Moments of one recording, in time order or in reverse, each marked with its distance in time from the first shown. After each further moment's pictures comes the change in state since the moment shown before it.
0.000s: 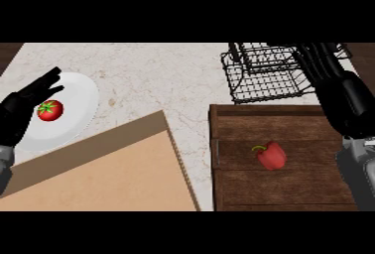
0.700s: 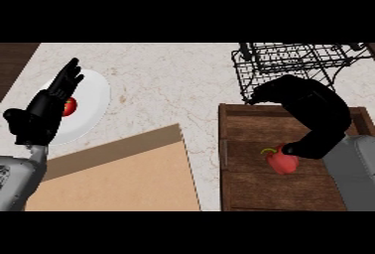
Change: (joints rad) left arm -0.025 -0.102 -0.094 -0.131 0.045 0.119 0.015; right arm -0.061 0.021 0.041 0.206 -0.518 0.591 0.011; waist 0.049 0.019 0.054
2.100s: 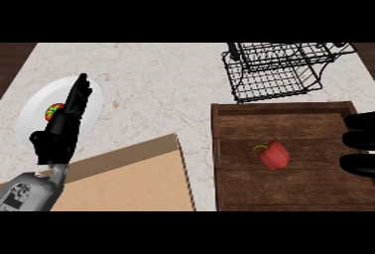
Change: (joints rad) left arm 0.072 -0.006 -0.164 -0.092 0.033 0.249 0.005; right arm -0.197 -0.442 -0.249 -0.628 0.376 0.523 0.025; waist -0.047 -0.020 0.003
